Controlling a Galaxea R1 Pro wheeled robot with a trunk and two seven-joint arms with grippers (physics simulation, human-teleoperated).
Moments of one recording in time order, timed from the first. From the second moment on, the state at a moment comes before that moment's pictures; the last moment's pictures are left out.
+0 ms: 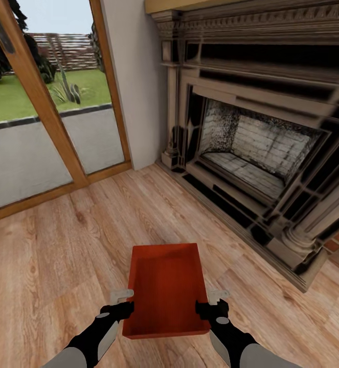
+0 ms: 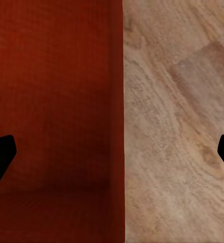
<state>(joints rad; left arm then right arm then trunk) -0.57 -0.07 -0.11 -0.35 0.22 0.06 0.16 -0.62 0.13 0.22 -0.20 -0.09 -0.12 -0.22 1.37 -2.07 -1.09</state>
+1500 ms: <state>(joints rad) -0.57 -0.07 -0.11 -0.35 0.22 0.06 0.16 -0.62 0.13 0.22 -0.20 -0.09 -0.12 -0.21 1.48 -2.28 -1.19</state>
